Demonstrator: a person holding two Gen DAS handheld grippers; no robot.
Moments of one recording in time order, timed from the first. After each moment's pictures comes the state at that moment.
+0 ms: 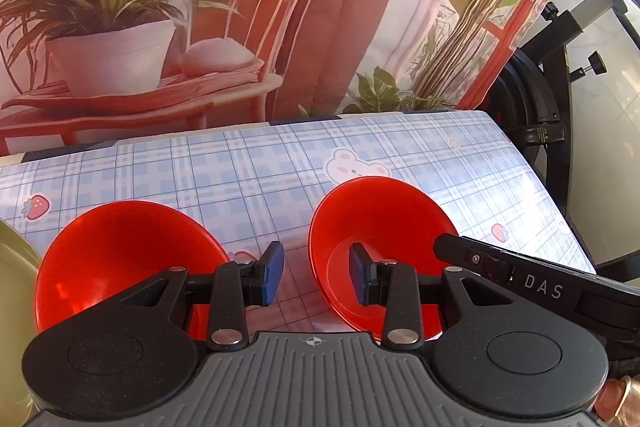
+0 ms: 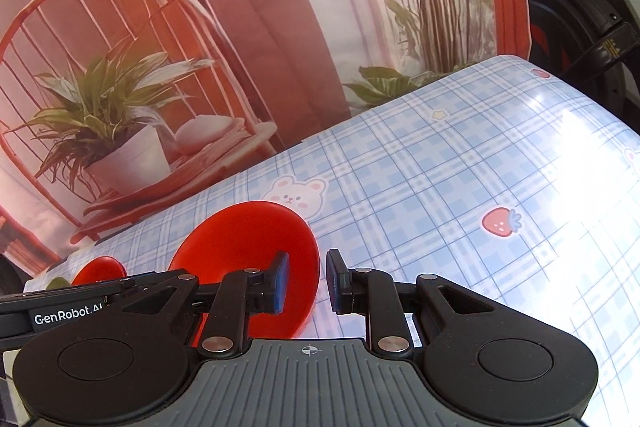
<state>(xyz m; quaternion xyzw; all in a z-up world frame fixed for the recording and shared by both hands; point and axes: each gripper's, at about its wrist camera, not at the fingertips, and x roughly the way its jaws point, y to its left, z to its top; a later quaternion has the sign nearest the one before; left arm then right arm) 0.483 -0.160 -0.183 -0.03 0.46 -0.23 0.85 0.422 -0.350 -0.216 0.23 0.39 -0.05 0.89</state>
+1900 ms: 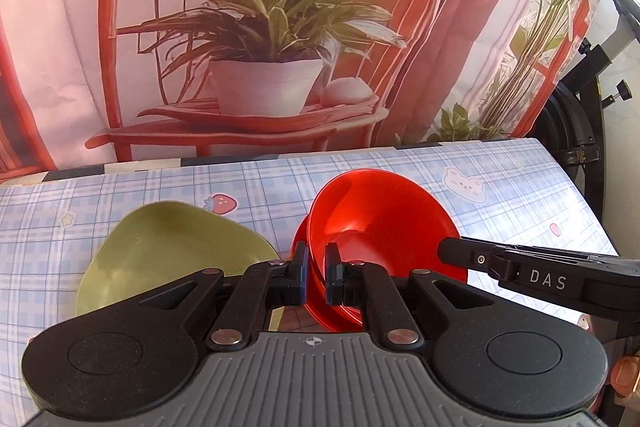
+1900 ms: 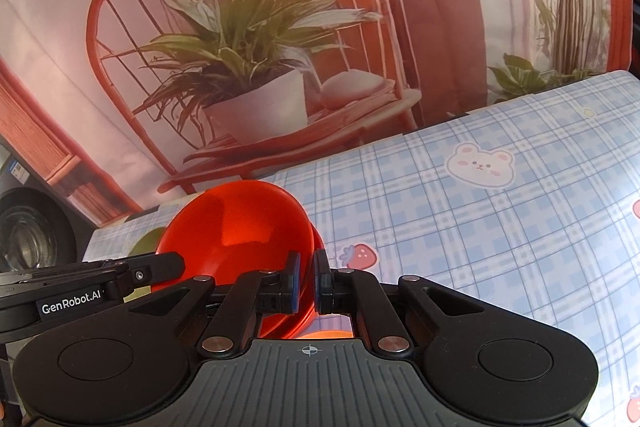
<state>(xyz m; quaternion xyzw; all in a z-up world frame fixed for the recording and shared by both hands) 0.457 -0.026 -0.145 -0.02 0.42 -0.17 0.89 0.443 -0.219 -0.188 0.20 0.40 0.06 0.89</state>
